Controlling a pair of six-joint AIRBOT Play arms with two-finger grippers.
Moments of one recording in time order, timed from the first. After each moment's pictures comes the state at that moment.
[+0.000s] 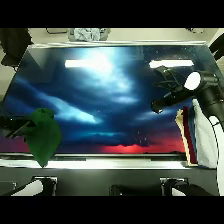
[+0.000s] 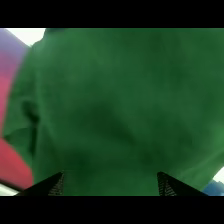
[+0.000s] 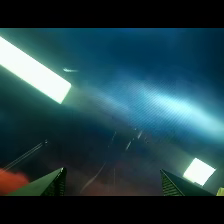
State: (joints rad) left arm 0.50 -1.24 0.97 1.39 -1.23 -1.67; right arm 0.09 -1.29 1.36 -1.40 1.33 1.11
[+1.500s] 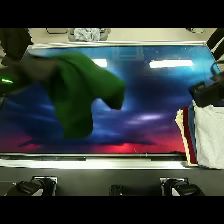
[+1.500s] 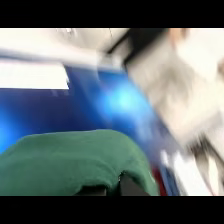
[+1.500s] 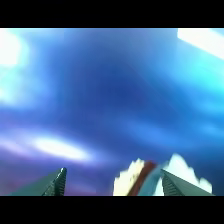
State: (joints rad) left arm -0.31 -0.94 1.28 0.82 -0.82 -1.45; right arm 0.09 -0.85 1.54 -1.62 1.43 1.18
